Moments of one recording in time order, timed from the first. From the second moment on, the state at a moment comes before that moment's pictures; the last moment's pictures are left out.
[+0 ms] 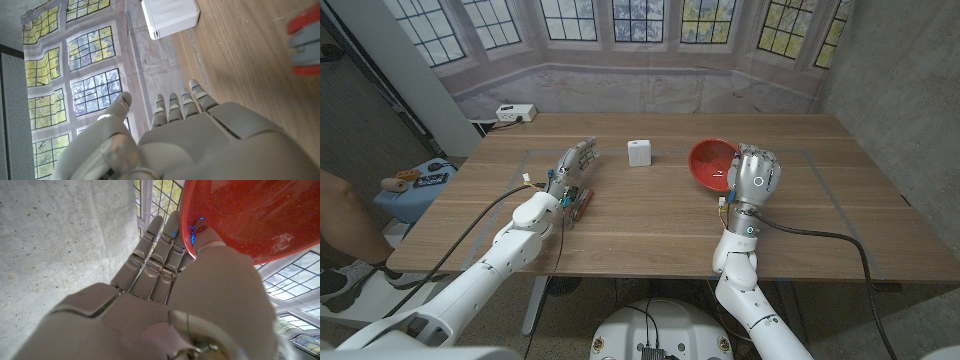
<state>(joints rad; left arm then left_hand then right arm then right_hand) 0.90 0.54 0.38 -1.35 -0.63 -0.30 -0.03 0.39 0.17 0.66 -0.07 0.18 0.21 0.03 0.19 0.18 0.14 0.08 0.22 0.19 0.15 0.09 0.19 0.17 0.15 0.09 0.35 0.17 -1.17 -0.03 -0.31 -1.54 -1.34 -0.49 -1.12 1.27 0.00 0.32 -0.16 0.19 1.06 -0.09 0.33 0.26 1.07 -0.15 0.62 0.52 1.14 -0.22 0.37 0.50 0.89 -0.12 0.43 0.20</state>
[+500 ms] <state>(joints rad) 0.90 0.54 0.38 -1.35 -0.62 -0.30 -0.03 0.39 0.17 0.66 -0.07 0.18 0.22 0.02 0.19 0.18 0.14 0.07 0.22 0.19 0.15 0.09 0.19 0.17 0.15 0.09 0.34 0.17 -1.17 -0.02 -0.29 -1.53 -1.33 -0.46 -1.12 1.26 0.00 0.32 -0.16 0.18 1.06 -0.09 0.33 0.26 1.07 -0.15 0.62 0.52 1.14 -0.22 0.35 0.51 0.88 -0.11 0.44 0.20</state>
